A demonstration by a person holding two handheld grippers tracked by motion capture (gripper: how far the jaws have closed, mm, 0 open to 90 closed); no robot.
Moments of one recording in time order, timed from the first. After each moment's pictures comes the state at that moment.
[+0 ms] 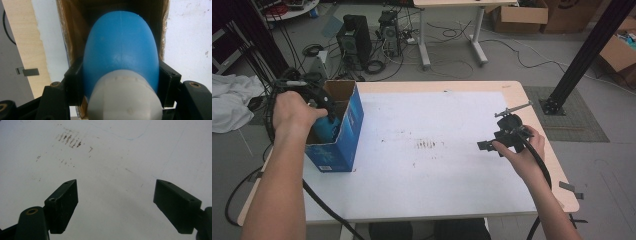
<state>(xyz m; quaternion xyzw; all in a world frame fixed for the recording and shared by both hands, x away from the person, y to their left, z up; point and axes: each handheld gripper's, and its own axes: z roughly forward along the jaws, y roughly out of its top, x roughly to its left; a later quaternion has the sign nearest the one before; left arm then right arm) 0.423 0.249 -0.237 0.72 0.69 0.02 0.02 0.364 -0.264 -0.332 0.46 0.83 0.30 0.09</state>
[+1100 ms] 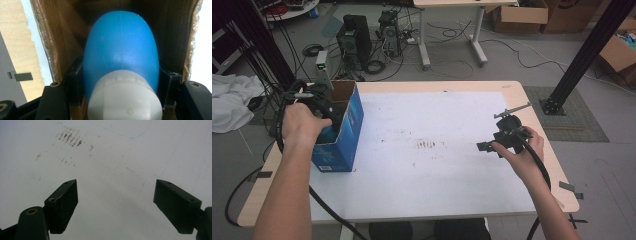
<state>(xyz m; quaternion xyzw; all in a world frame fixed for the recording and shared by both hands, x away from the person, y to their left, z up) 0.424 0.249 -0.273 0.73 0.69 0.01 0.01 0.364 -0.263 -0.335 0.45 0.84 0.30 0.08</state>
